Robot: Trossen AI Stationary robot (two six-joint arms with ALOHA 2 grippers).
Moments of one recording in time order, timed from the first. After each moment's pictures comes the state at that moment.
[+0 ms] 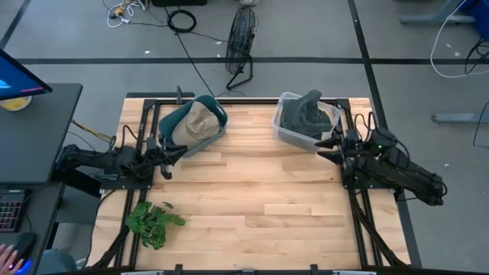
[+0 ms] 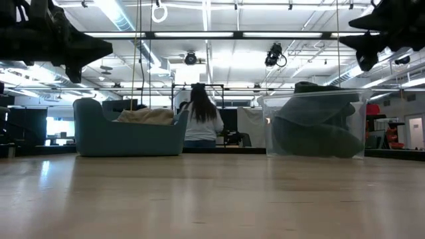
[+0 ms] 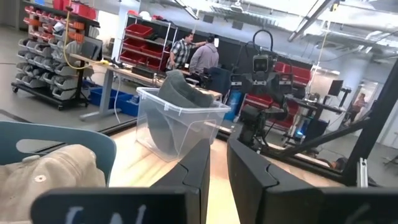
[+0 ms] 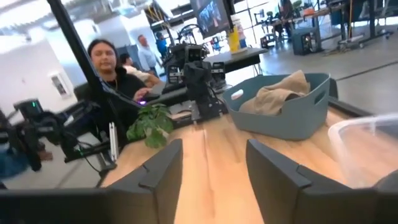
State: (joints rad) left arm -0.16 0.03 0.01 0.18 -0.49 -0.22; right arm -0.45 0.00 0.27 -0.27 -0.44 0.29
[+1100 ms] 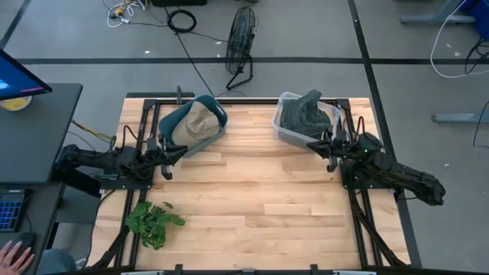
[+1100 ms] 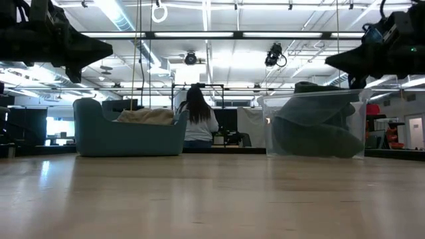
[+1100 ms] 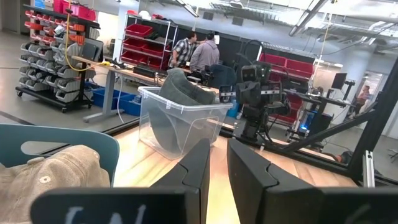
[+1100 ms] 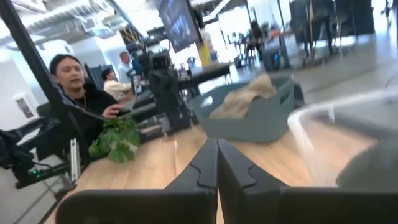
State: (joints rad) left arm -0.16 0.03 0.01 0.16 -0.49 -0.20; right arm -0.45 0.01 0.01 0.05 -0.31 0.34
